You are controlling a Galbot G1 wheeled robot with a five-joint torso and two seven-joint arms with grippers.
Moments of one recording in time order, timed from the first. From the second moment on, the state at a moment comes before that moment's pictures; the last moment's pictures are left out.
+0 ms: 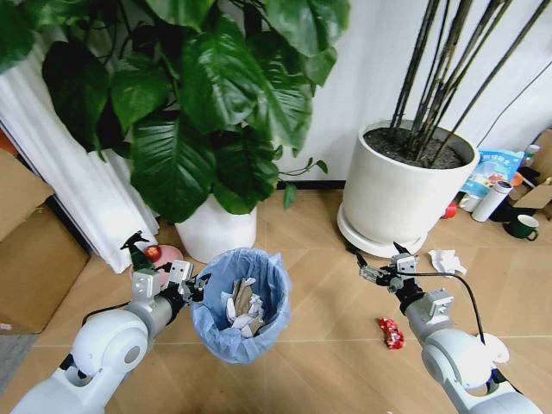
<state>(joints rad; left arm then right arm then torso) 1.29 -0.90 -0.40 -2.17 -0.80 0.74 -0.20 -1.44 1.05 0.50 2.00 0.35 -0.11 0.05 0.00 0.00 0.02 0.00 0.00</state>
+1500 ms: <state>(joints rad) 1.30 -0.93 -0.40 -2.20 -0.79 0.74 -0.19 -1.53 0.98 0.47 1.70 0.36 -0.09 -0.29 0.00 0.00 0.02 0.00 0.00</state>
